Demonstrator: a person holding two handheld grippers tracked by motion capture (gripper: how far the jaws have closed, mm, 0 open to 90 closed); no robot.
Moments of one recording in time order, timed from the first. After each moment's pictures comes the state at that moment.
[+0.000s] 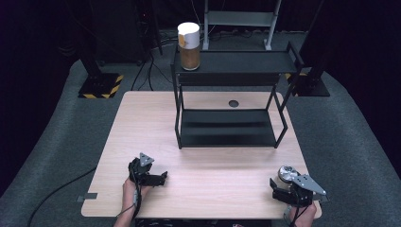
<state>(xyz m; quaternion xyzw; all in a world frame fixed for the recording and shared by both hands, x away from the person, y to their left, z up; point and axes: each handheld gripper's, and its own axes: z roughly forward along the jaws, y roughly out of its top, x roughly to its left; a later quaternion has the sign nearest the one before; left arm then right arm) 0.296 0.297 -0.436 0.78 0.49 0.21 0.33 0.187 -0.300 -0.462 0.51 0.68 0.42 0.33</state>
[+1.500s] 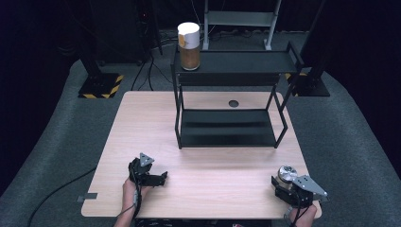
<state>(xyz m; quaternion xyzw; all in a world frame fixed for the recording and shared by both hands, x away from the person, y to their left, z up) 0.296 0.297 -0.436 0.78 0.49 0.21 0.33 0.185 -0.307 -0.465 0.49 0.68 0.43 0.33</state>
